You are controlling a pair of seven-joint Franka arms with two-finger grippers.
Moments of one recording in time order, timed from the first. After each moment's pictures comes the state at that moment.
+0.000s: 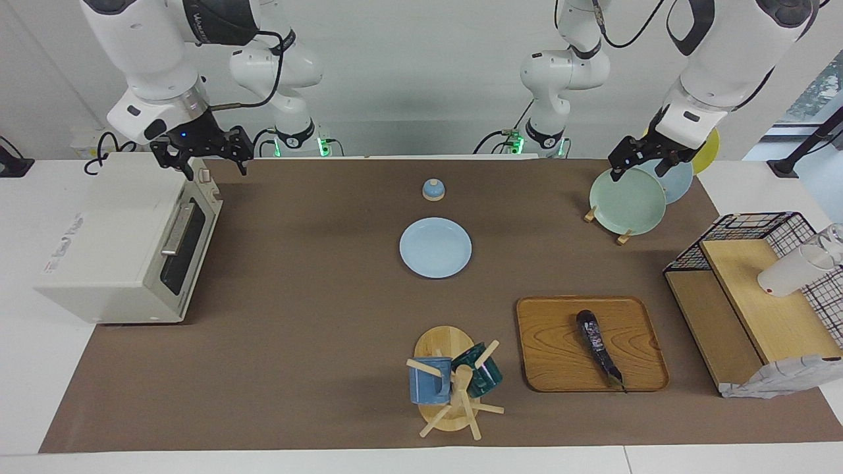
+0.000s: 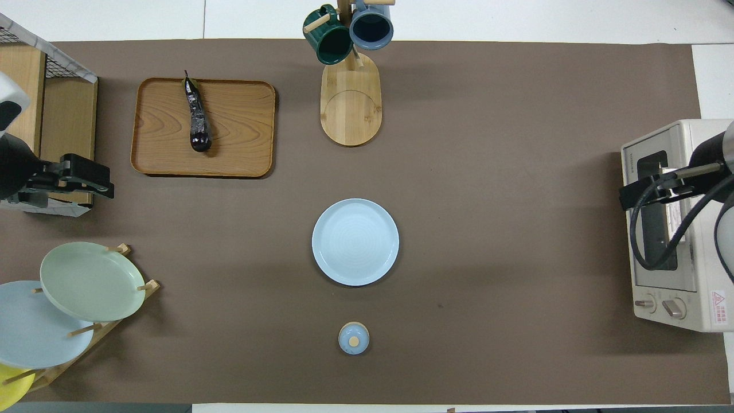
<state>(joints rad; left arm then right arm) -0.04 -0.01 -0.07 -1.59 -0.03 1.48 -0.16 0.03 -0.03 0.01 -1.62 -0.06 1.49 -0.12</state>
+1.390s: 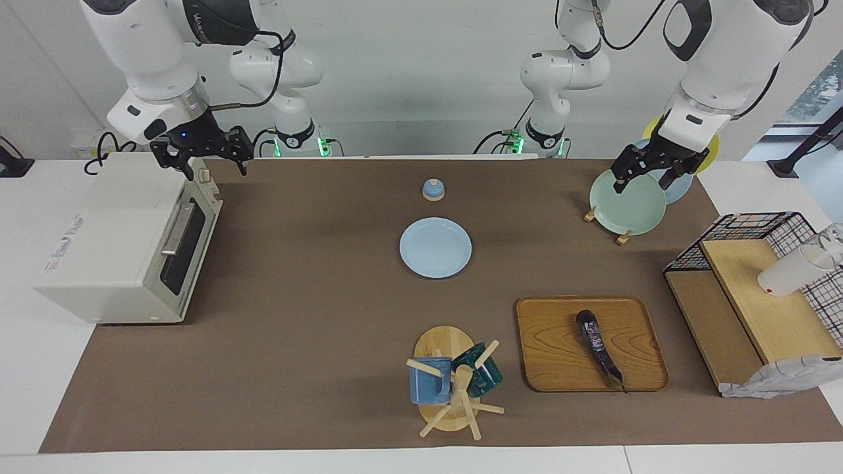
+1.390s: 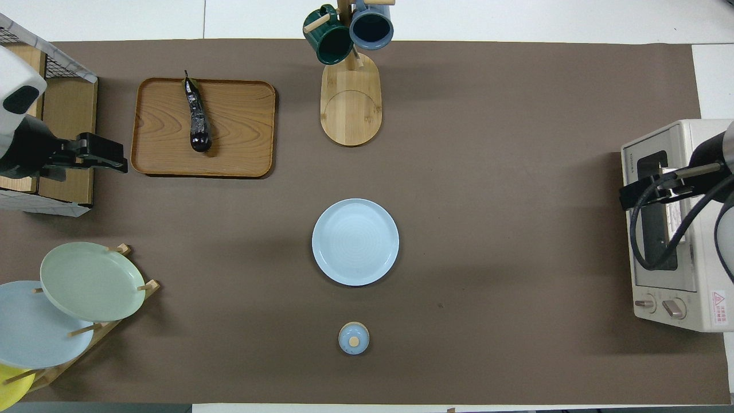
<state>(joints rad) -0.04 0.05 -0.07 -1.62 -0.04 1.65 -0.14 0.03 -0.03 0.01 -1.62 -0.06 1.49 -0.12</state>
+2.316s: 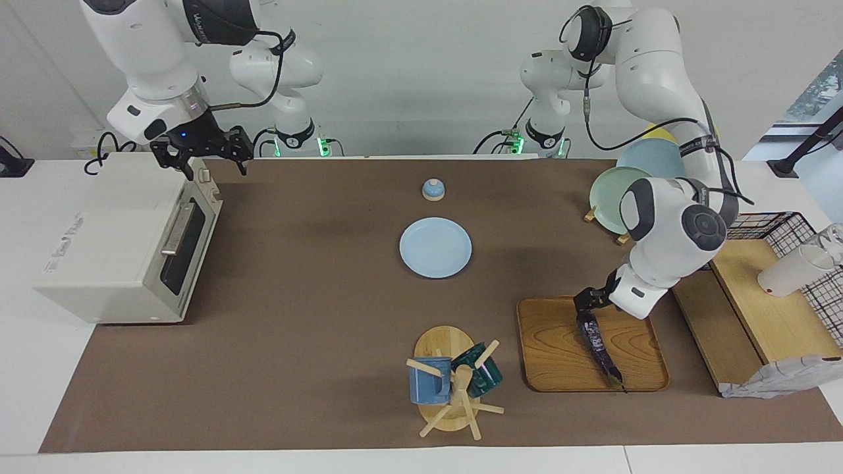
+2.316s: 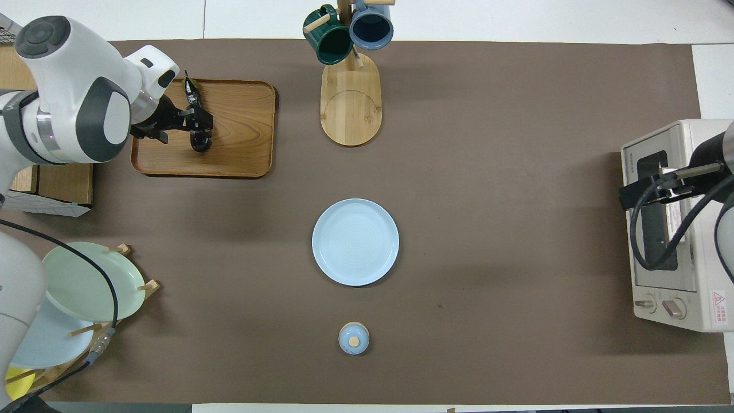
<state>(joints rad) -0.07 0.57 -0.08 -1.47 -0.05 2.01 -0.14 0.03 -0.03 0.01 -1.62 -0.06 1.49 -0.12</state>
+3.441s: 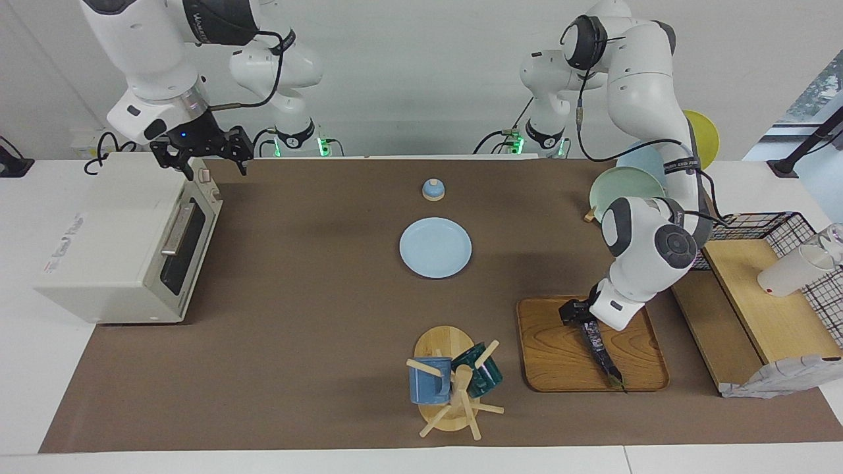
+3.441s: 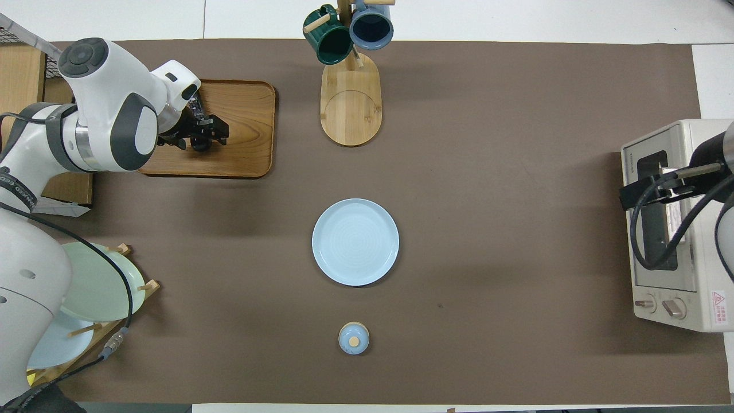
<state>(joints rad) -0.09 0.59 -0.08 -1.53 -0.05 2.07 -0.14 0.03 -0.03 0.00 -1.62 -0.06 1.49 -0.12</state>
